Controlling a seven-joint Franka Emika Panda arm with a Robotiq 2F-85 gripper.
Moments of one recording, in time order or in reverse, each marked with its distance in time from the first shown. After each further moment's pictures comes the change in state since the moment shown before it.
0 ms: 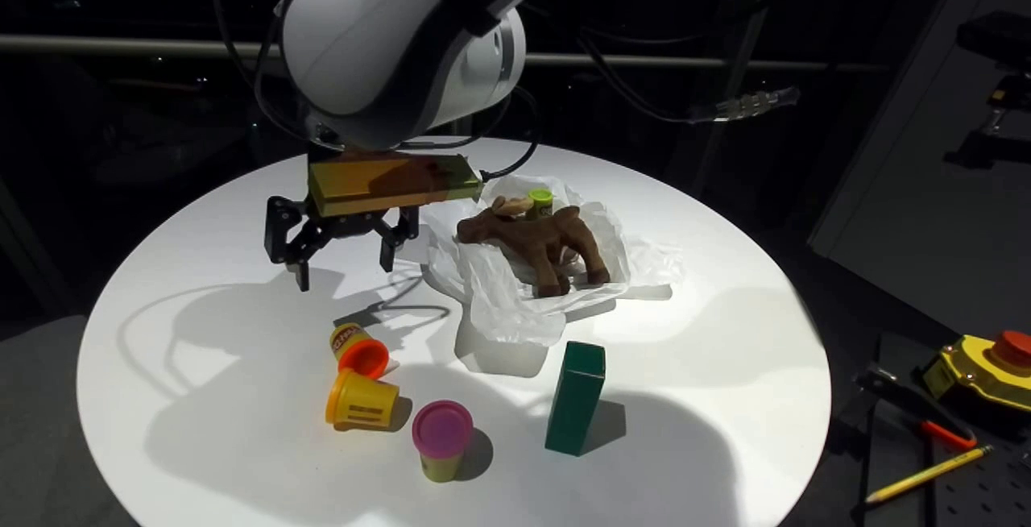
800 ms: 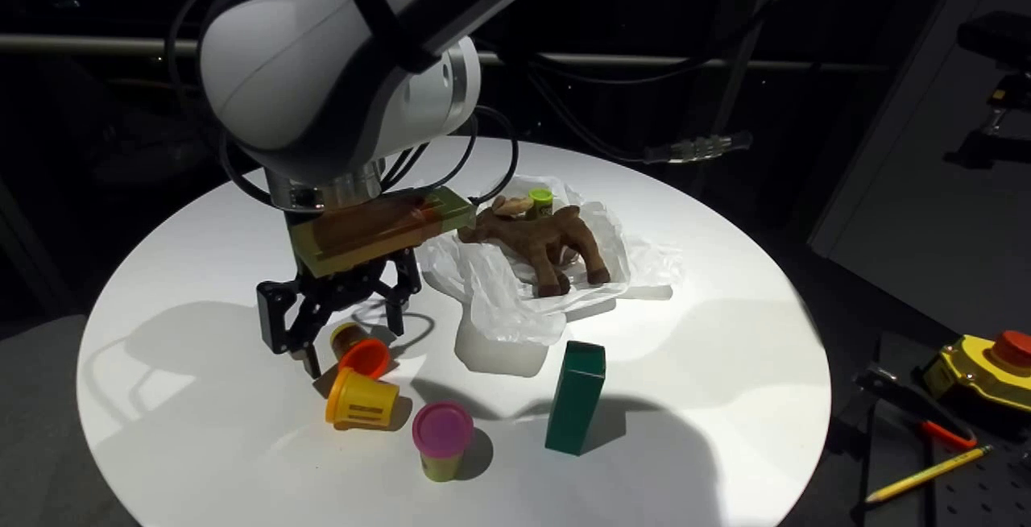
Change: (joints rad) arm 0.036 0.101 0.036 0.133 0.019 -0.306 -0.097
